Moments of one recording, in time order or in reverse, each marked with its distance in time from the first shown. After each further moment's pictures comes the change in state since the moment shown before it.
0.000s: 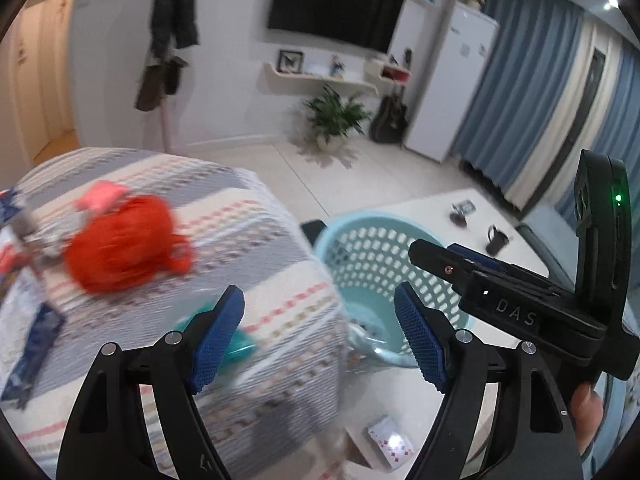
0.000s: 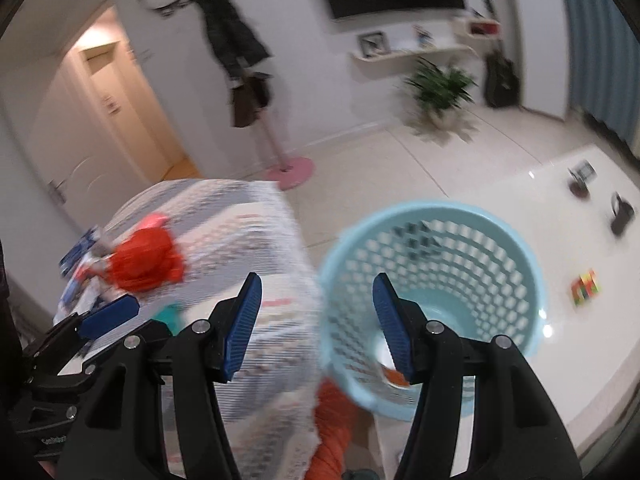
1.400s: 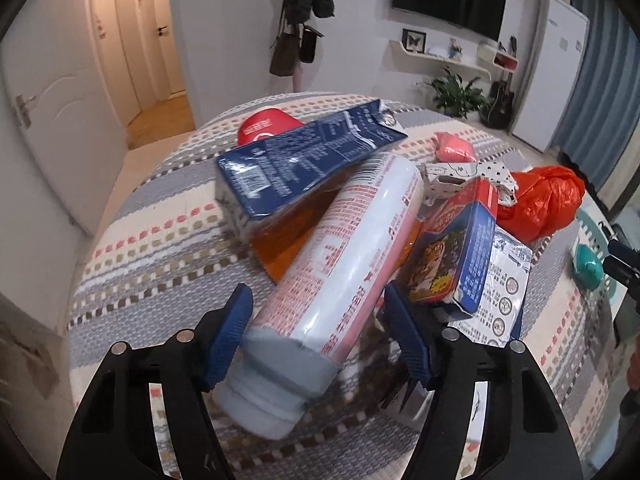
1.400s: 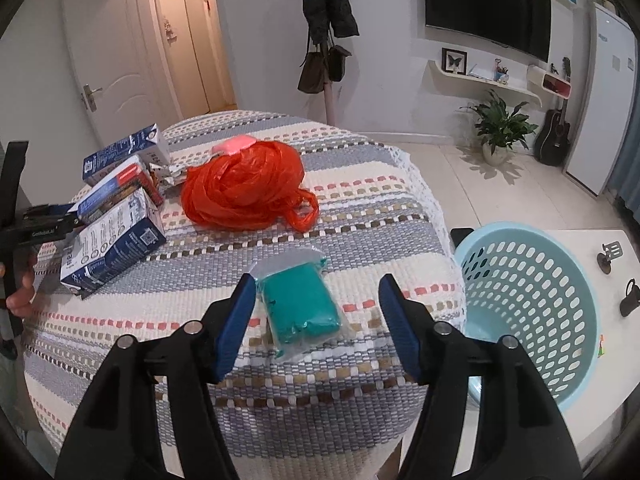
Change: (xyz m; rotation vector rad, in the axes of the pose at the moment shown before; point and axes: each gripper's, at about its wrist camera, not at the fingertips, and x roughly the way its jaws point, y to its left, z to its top) left arm -0.077 0.307 -0.018 -0.045 0.123 0.320; right arm 0.053 0.138 -0.048 -0.294 0.063 0.005
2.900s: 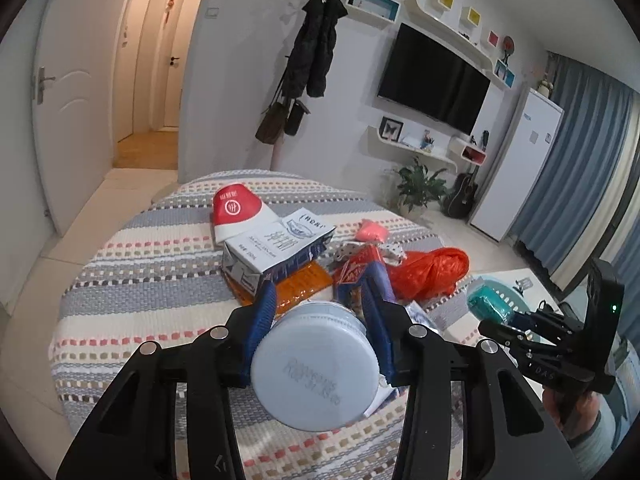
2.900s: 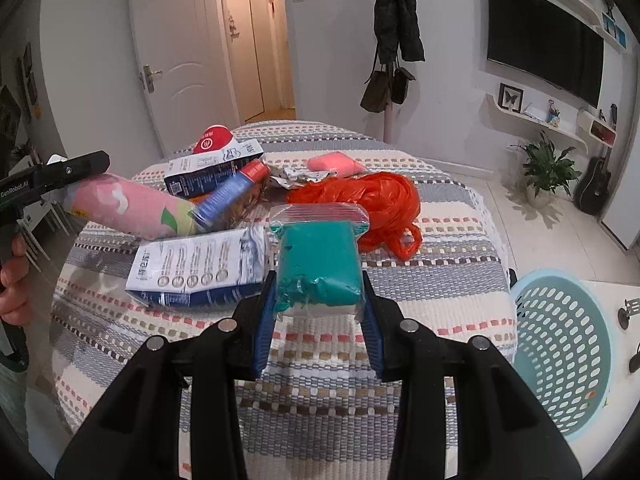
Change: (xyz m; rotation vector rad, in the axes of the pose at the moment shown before) left arm -0.108 -0.018 -0.029 -0.194 -0.296 -0.167; right arm -0.026 0.070 0.006 -0.155 -0.058 0.139
